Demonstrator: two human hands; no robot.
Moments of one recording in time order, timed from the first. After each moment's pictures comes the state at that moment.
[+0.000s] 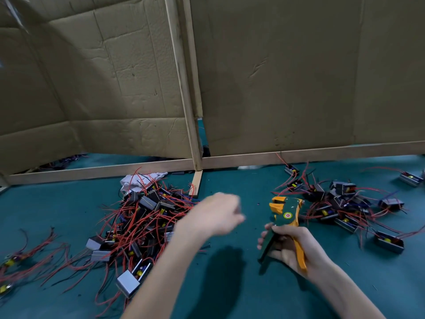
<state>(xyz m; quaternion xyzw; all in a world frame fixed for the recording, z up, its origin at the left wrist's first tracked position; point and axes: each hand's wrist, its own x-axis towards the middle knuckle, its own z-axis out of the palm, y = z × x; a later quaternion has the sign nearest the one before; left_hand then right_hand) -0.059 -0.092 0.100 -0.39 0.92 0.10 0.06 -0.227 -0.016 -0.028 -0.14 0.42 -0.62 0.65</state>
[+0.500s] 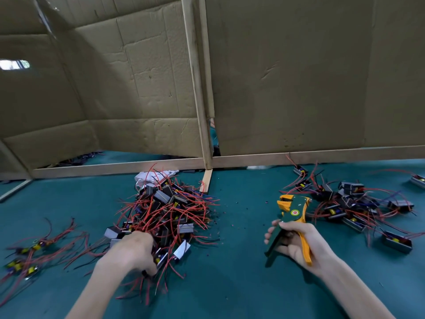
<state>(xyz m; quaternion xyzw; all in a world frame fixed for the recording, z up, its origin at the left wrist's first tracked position) 0.101 -0.104 0.060 -0.60 0.75 0.10 0.25 -0.223 -0.013 -0.025 -0.17 0.44 -0.62 0.63</state>
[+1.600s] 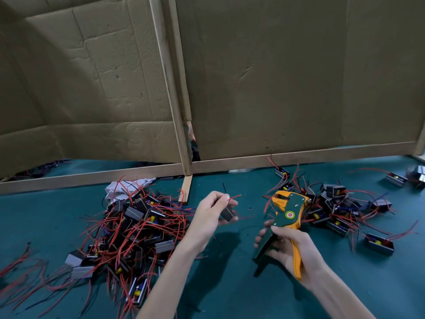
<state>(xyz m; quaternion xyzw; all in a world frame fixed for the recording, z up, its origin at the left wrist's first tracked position) -0.073 -0.126 0.026 -0.33 0.59 0.65 -0.35 -0.229 -0.011 -0.023 -0.19 0.41 -0.67 0.58</state>
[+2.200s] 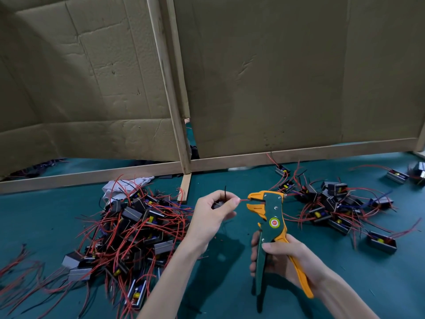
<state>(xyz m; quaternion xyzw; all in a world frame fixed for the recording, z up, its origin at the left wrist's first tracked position) -0.073 -0.127 0.021 -0.29 0.63 0.60 -0.39 -0.219 0.000 -0.009 -0.30 0.39 -0.55 0.67</state>
